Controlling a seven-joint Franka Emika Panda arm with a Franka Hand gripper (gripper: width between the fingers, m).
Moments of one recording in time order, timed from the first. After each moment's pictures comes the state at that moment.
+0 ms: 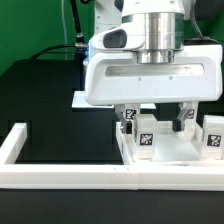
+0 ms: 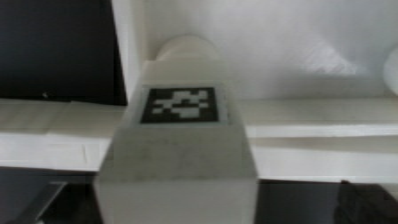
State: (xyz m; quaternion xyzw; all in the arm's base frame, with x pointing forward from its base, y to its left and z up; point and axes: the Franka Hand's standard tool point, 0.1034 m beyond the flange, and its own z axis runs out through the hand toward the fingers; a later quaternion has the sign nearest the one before) arm 0.675 0.001 0.078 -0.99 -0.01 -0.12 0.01
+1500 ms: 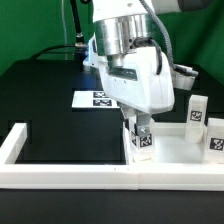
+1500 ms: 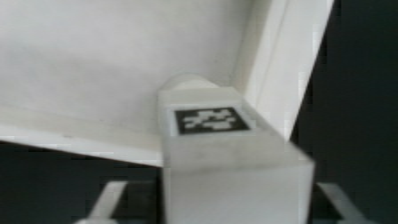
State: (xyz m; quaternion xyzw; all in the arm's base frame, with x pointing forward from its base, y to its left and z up) arm 0.667 -0.024 0.074 -0.79 0.60 -0.04 0.12
